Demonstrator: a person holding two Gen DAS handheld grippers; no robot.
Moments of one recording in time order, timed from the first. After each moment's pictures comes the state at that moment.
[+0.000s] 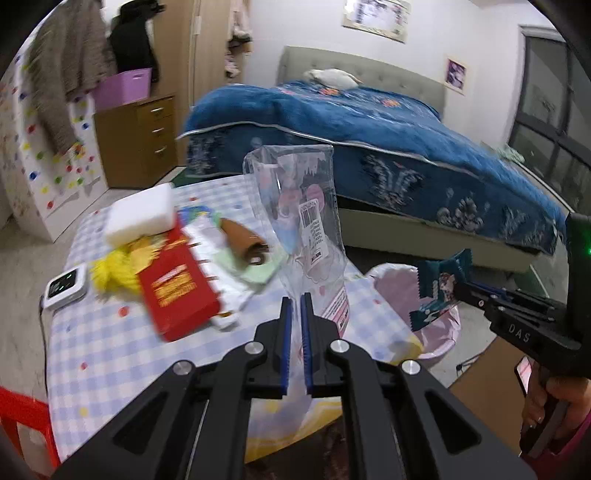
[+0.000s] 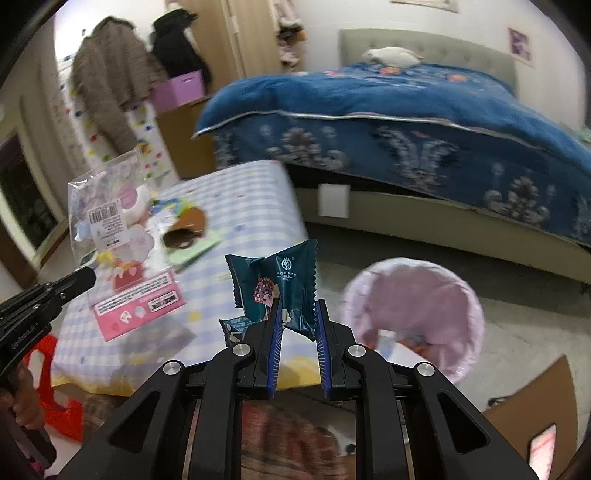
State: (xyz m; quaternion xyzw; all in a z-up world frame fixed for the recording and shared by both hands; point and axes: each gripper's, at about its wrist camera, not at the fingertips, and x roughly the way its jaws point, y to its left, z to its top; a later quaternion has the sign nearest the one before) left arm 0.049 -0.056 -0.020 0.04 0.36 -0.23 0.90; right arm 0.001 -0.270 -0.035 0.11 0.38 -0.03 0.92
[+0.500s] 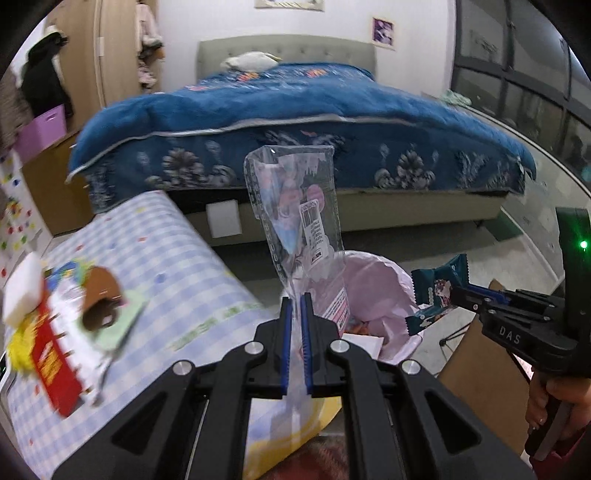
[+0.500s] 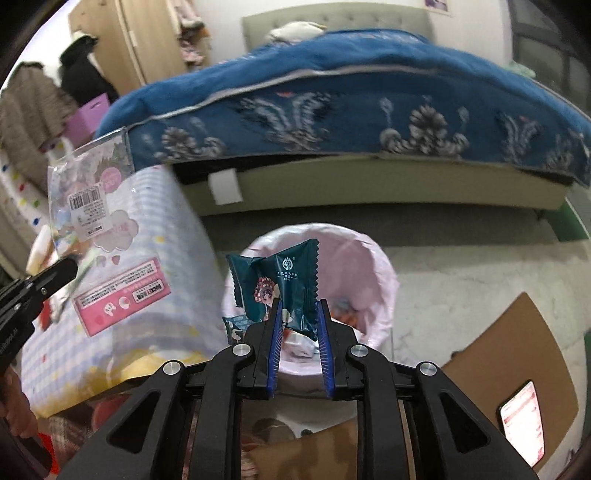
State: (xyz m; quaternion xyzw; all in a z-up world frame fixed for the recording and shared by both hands) left arm 0.066 -0.215 -0.055 0.14 0.36 -0.33 0.86; right arm -0.027 -0.392 -0.088 0.18 0.41 -0.16 0.88
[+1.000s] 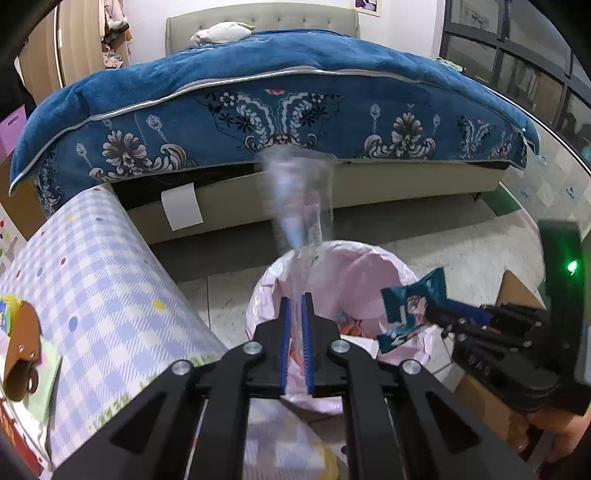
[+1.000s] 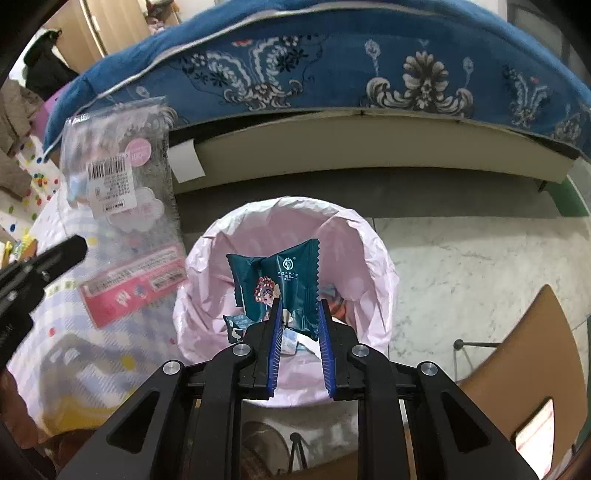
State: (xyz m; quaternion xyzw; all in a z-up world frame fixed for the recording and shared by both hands) left arm 0.122 -0.295 -0.103 0.16 0.41 -0.35 0.83; right arm 0.032 -0.436 -0.156 0.20 0.47 -0.18 0.84
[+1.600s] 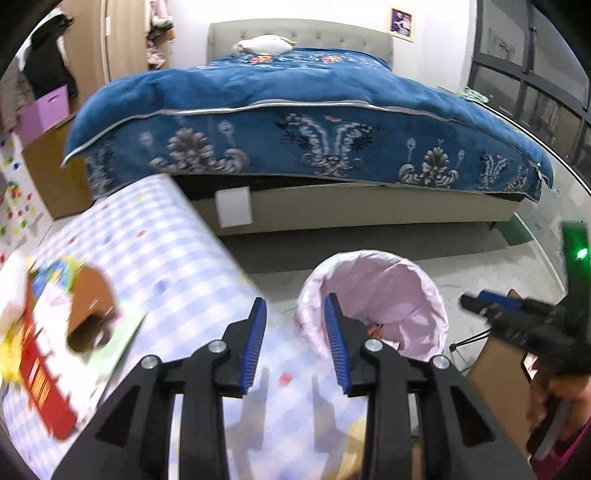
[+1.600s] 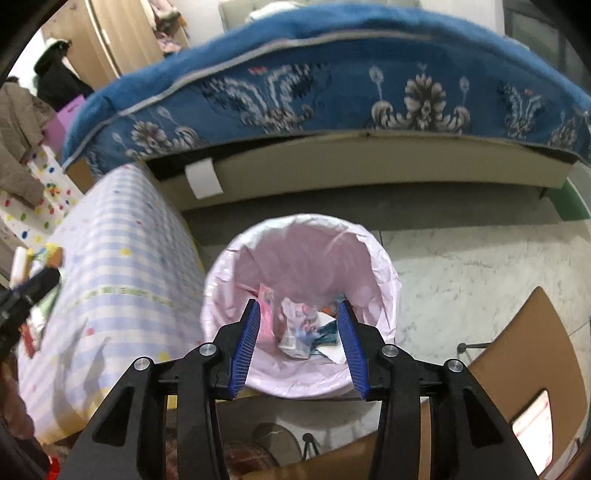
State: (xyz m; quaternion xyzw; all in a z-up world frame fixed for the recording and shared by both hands) left arm 0.109 -0.203 -0.066 0.12 0.39 -0.30 0.86; right arm 0.005 -0.417 -0.109 0.21 0.43 -0.17 0.86
